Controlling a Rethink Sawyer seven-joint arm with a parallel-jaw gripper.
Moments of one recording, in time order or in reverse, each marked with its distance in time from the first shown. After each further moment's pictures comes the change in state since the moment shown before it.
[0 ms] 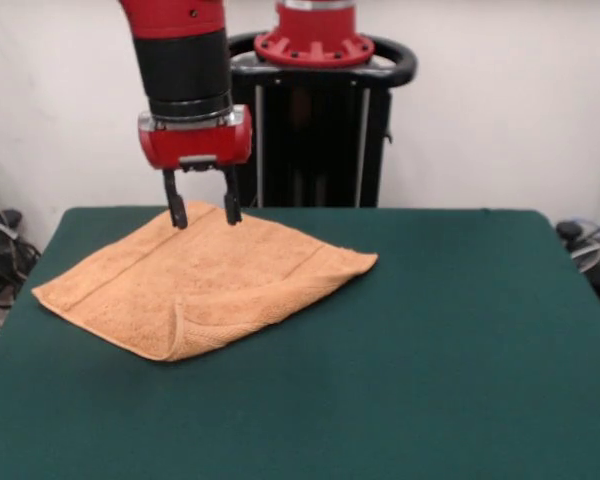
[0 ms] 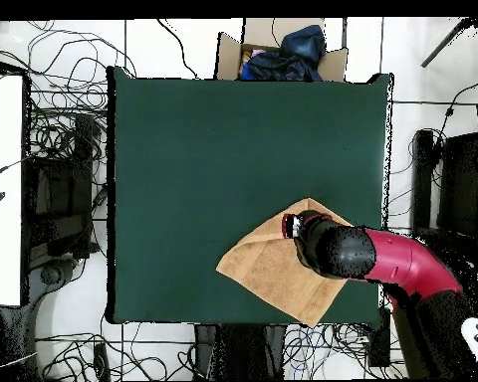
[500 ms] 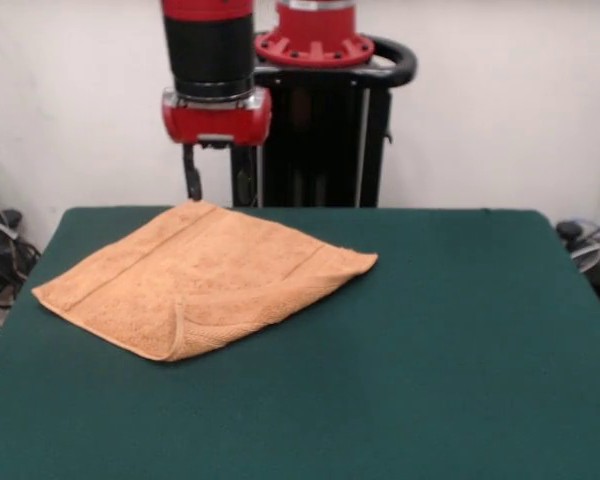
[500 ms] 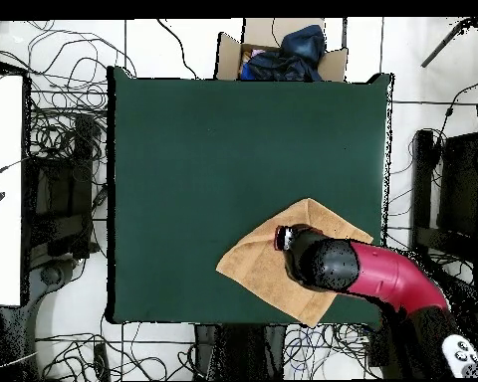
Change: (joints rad) arm 0.124 -0.062 -0.171 0.053 0.070 0.000 0.094
